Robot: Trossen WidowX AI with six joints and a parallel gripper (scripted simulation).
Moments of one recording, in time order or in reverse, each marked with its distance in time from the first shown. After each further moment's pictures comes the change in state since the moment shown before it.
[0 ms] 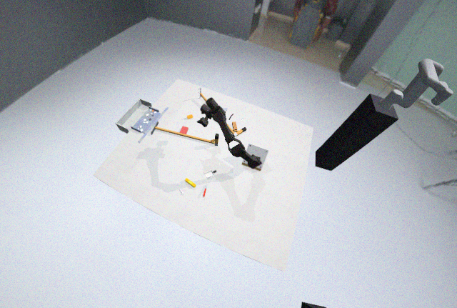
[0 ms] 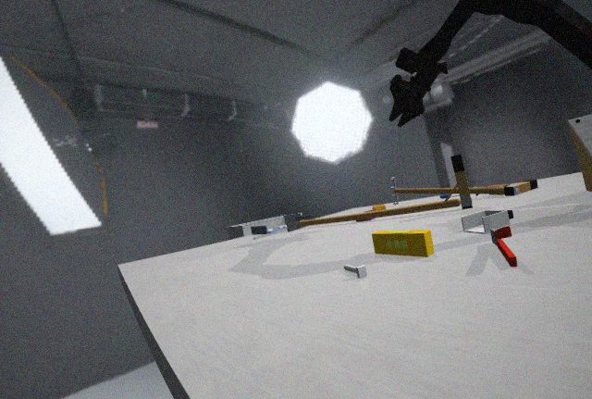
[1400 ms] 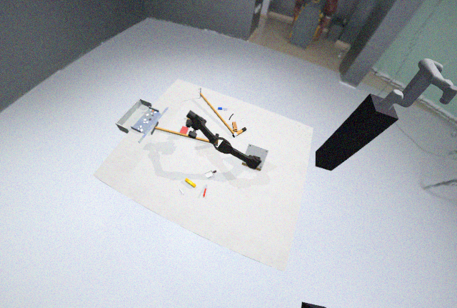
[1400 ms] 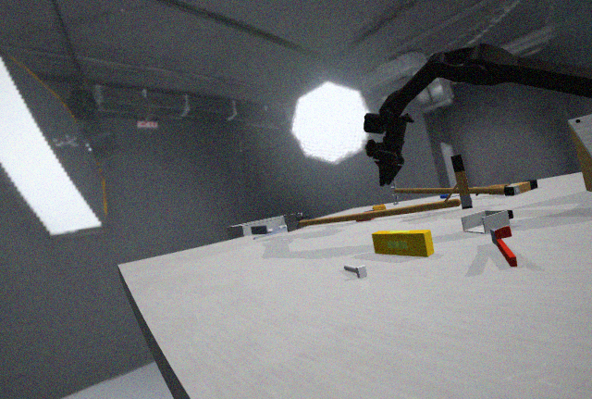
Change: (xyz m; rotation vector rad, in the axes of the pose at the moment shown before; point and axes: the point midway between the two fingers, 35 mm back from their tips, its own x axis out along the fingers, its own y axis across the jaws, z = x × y) arm 0.173 0.024 -0.078 -0.105 0.432 0.047
